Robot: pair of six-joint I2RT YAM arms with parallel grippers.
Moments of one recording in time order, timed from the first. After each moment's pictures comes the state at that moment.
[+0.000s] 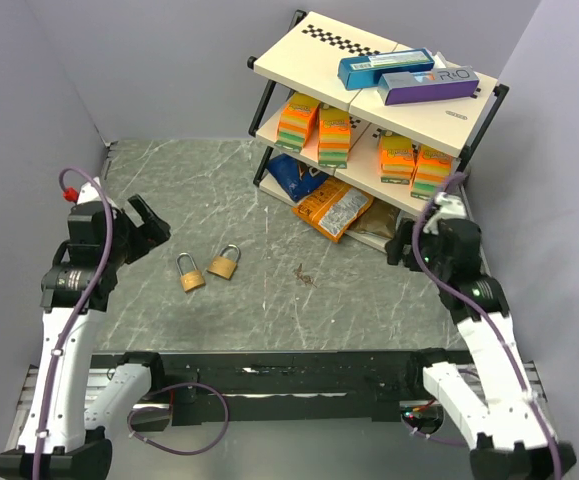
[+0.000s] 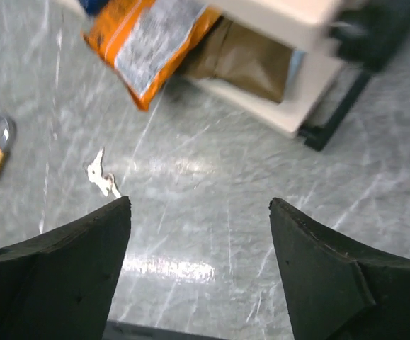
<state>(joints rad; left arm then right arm) -0.03 0.82 1.12 -0.85 -0.07 -0.56 0.10 0.73 0.84 -0.65 -0.04 0.26</state>
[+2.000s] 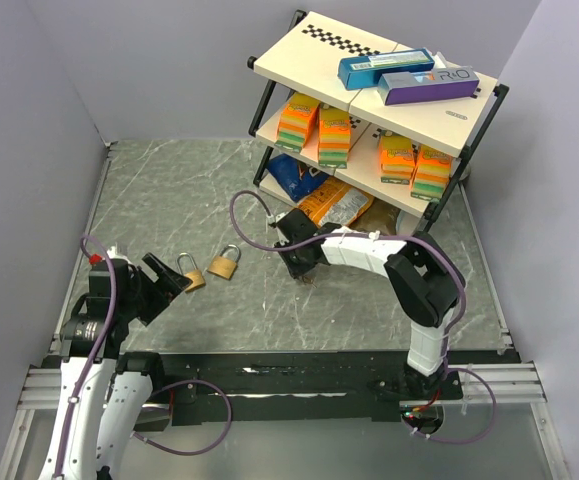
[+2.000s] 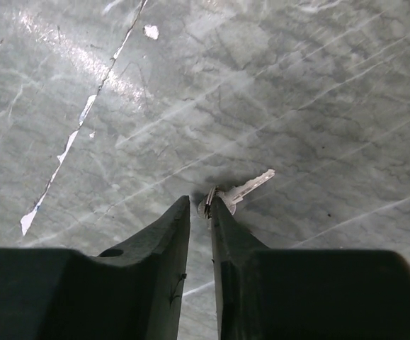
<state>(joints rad) -0.03 0.49 0.71 -0.95 0.17 -0.83 0.76 1.86 1.19 -0.41 0.01 0.16</state>
